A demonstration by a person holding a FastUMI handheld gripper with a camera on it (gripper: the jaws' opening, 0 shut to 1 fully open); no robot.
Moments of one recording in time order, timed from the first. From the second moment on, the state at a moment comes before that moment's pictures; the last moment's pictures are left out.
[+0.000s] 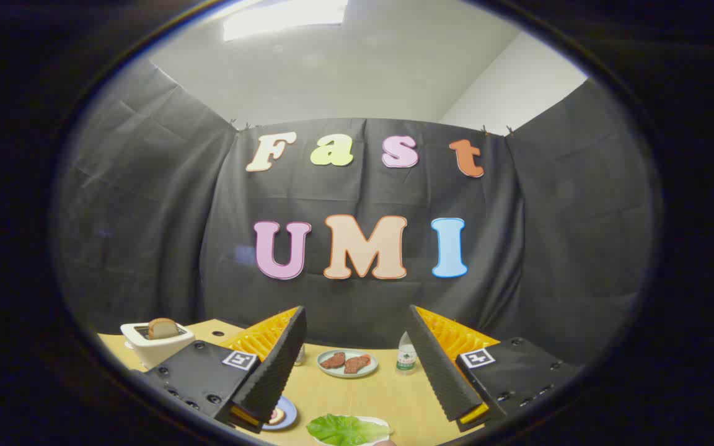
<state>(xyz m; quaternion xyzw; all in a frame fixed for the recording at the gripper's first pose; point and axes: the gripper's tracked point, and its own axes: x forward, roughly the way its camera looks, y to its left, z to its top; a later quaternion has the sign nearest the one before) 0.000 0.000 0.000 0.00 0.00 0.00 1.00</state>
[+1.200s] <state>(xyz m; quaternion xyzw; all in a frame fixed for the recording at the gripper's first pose) 0.023 0.021 0.002 -0.01 -0.01 0.03 1.00</state>
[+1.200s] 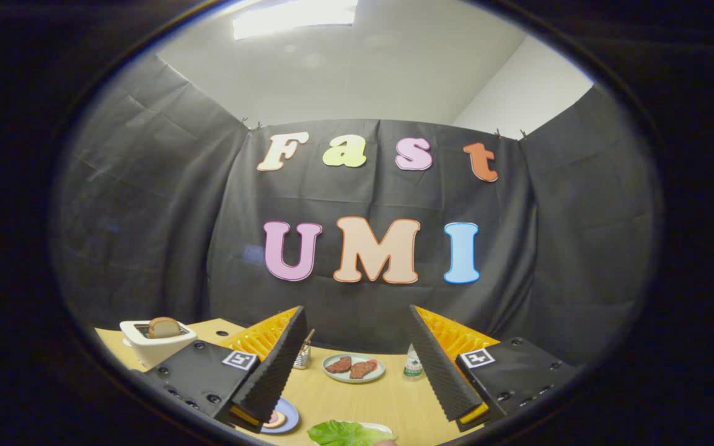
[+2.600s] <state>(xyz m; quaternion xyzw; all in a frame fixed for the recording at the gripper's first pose) 0.025 0.023 -0.212 -0.17 0.25 0.29 0.91</state>
